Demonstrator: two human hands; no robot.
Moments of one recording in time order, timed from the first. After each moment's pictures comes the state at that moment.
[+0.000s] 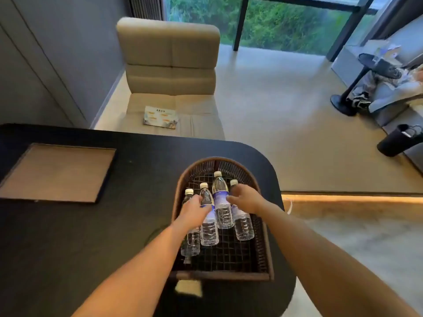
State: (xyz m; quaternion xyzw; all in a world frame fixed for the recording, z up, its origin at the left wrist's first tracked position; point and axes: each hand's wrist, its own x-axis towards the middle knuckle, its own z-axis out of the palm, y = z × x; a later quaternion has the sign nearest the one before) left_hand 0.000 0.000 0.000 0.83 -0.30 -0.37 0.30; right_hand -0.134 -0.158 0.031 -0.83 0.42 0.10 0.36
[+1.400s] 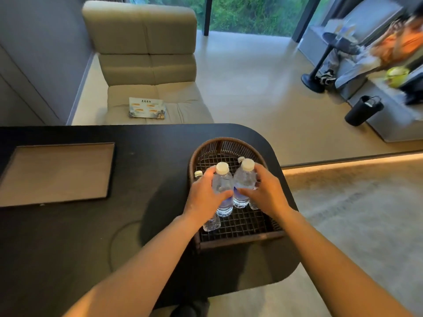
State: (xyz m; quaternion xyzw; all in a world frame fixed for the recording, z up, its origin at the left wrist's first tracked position) left_hand 0.007 0.080 0.052 0.70 -0.44 -0.29 0.47; right_hand -0.164 -0.030 0.075 -0.81 0.42 -0.21 0.35
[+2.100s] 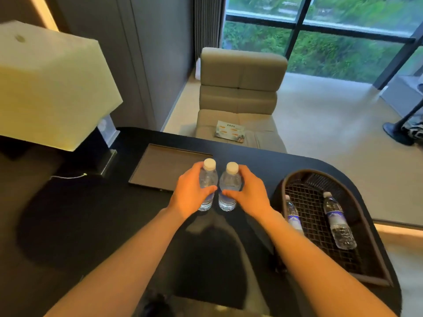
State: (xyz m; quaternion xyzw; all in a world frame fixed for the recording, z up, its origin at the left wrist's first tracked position) left_hand 0.247 0.299 0.102 0.79 -0.36 -0.14 0.47; right_hand 0.106 0.158 0.114 -0.86 0.29 -0.19 0.37
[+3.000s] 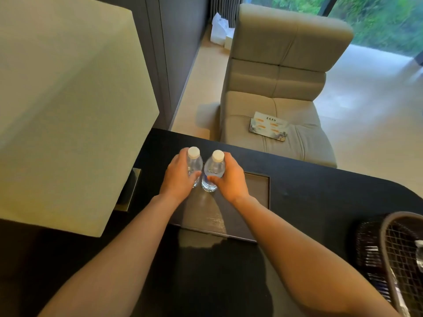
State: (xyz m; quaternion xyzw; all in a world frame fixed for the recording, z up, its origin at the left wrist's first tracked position) left_hand 0.609 0.284 0.007 0.85 -0.30 -0.14 0.42; right_hand 0.491 0.163 0.027 -0.83 0.34 -0.13 0.43
